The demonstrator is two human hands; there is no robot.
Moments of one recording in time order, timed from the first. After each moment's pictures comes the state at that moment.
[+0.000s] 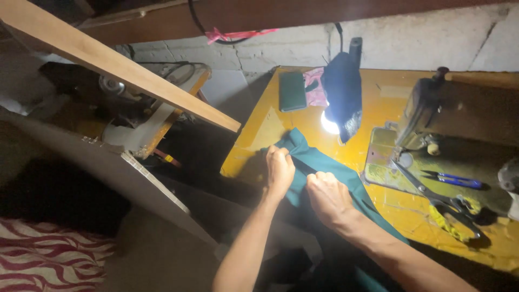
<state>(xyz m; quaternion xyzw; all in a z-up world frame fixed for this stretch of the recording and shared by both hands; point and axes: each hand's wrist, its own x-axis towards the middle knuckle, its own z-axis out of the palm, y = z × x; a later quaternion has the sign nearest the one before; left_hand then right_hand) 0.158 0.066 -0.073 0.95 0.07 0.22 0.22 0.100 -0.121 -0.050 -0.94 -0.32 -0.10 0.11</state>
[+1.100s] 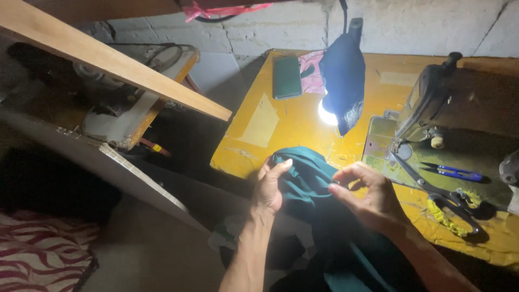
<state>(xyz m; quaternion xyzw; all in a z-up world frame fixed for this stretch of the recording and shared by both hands) 0.068 0.014 0.005 0.44 0.23 0.10 0.86 0.090 -0.203 0.000 -0.77 -0.22 -0.02 0.60</state>
